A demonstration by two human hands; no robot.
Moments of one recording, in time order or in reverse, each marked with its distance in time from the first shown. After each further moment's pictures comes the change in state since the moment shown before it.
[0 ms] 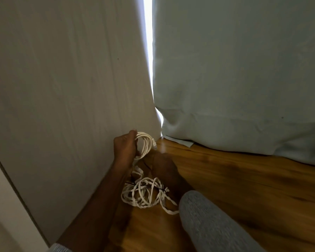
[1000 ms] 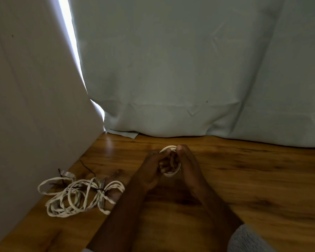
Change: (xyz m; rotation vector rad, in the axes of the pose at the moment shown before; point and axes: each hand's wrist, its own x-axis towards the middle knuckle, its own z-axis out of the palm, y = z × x) left_hand -0.143 -0.078 0.155 -0.297 -1.053 -0.377; right_hand -0.133 0.187 -0.063 0.912 0.598 0.091
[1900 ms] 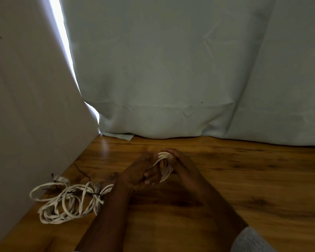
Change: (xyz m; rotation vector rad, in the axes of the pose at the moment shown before) left_hand 0.001 0.000 -0.039 -0.070 -0.341 -0.037; right_hand -0.005 -0.010 -0.016 -0.037 -0.252 -0.014
